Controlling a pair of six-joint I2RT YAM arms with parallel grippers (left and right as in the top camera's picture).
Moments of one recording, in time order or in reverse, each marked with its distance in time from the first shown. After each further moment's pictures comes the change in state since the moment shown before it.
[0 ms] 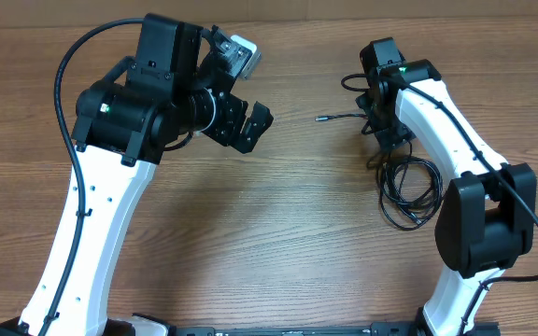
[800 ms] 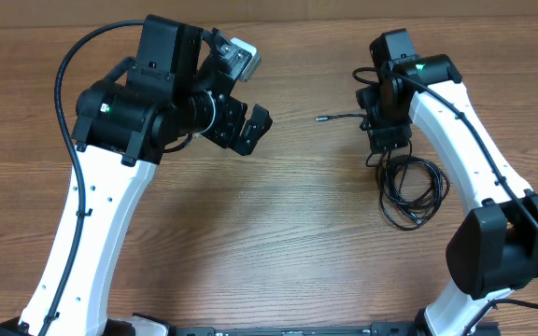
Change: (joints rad) left arm 0.000 0.000 0.000 -0.018 -0.002 0.000; right arm 0.001 -0.115 0.033 -0.145 -0.214 0.190
